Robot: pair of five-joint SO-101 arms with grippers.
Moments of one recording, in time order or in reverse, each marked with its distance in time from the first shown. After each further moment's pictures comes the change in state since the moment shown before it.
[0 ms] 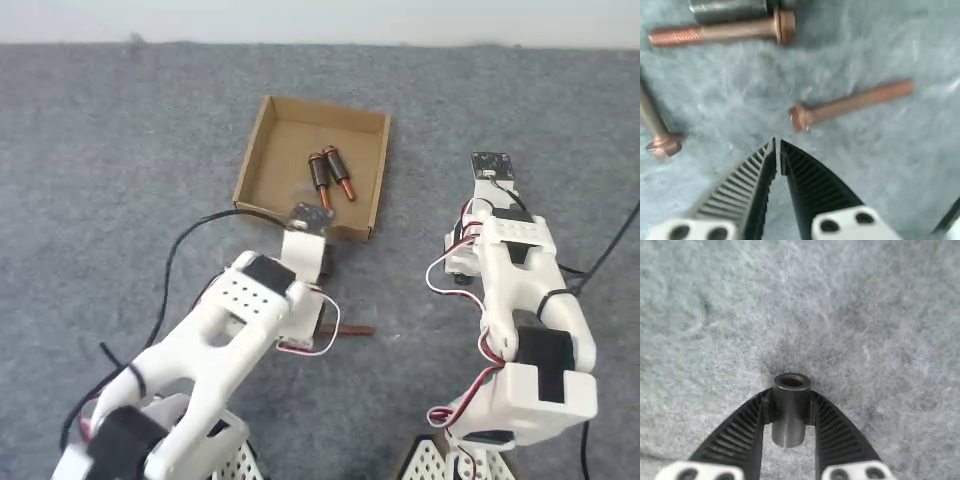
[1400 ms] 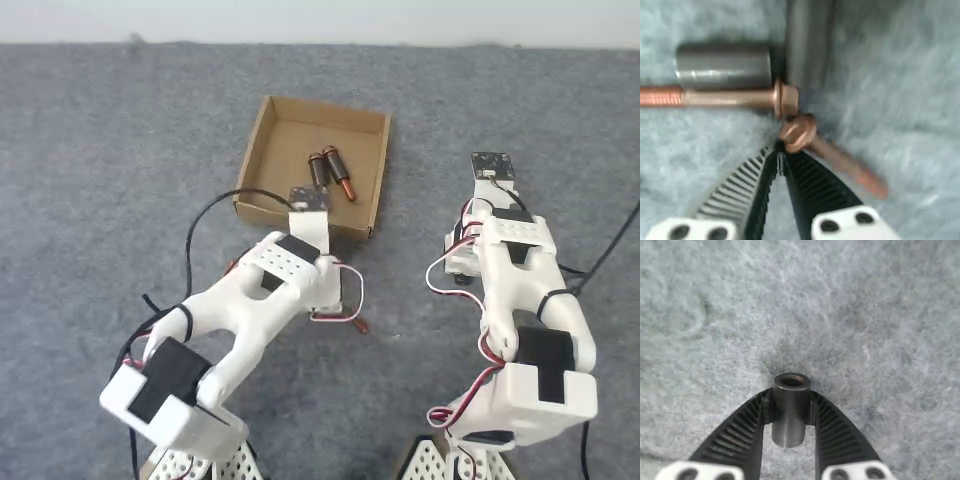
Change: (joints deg) left arm -1.2 21.7 -10.1 -18.9 18.5; right arm 0.0 0.0 0.0 0.0 0.0
